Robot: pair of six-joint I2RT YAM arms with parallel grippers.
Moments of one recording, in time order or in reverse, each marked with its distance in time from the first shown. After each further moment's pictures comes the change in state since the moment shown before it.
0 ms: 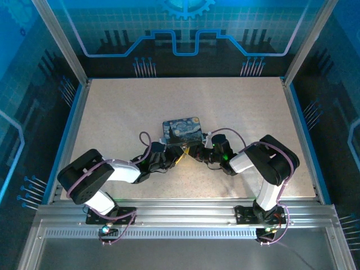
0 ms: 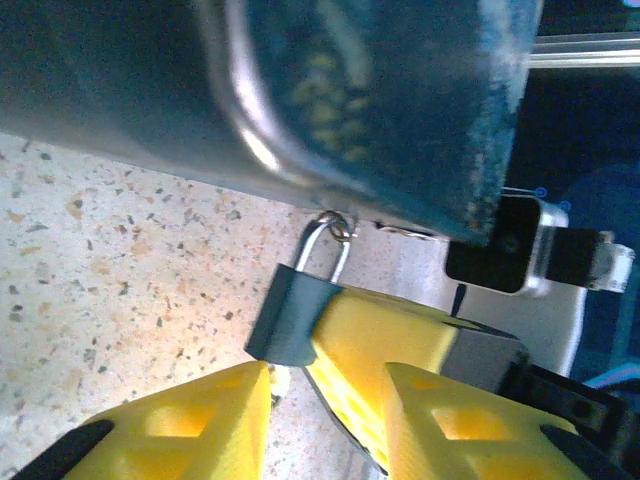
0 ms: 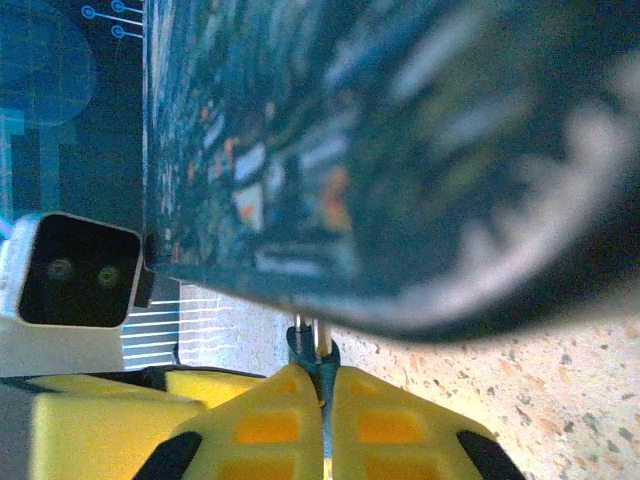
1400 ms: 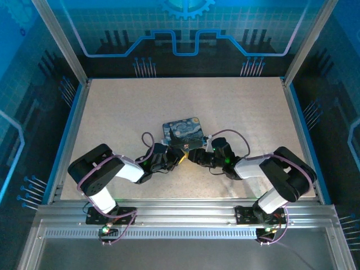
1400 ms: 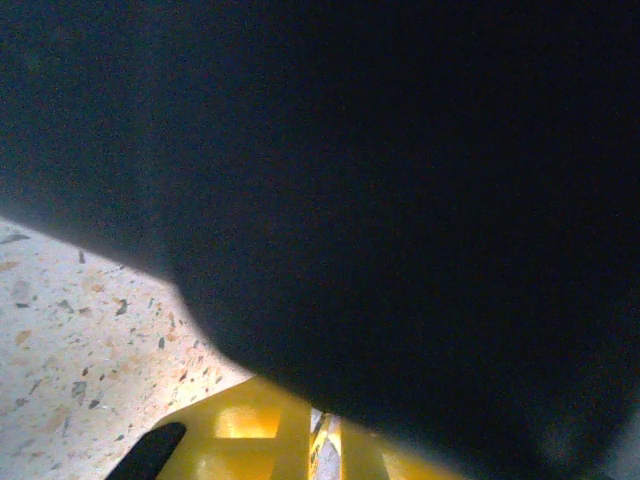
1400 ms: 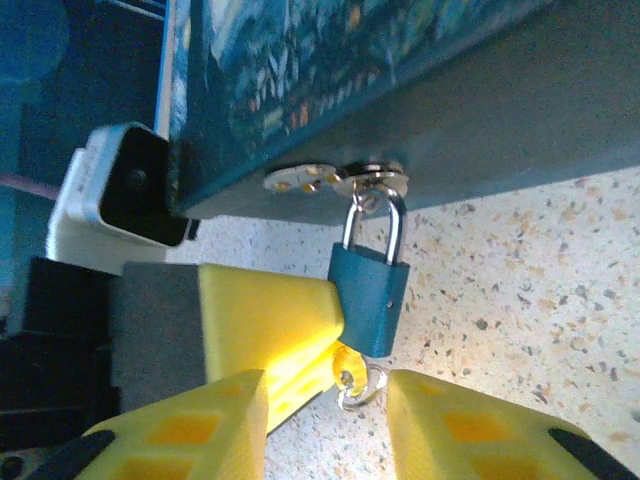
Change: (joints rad) left arm -0.007 0.130 0.005 0.140 0.026 -0.047; right arm 0.061 -0.232 -0.058 -0.217 0.108 -0.103
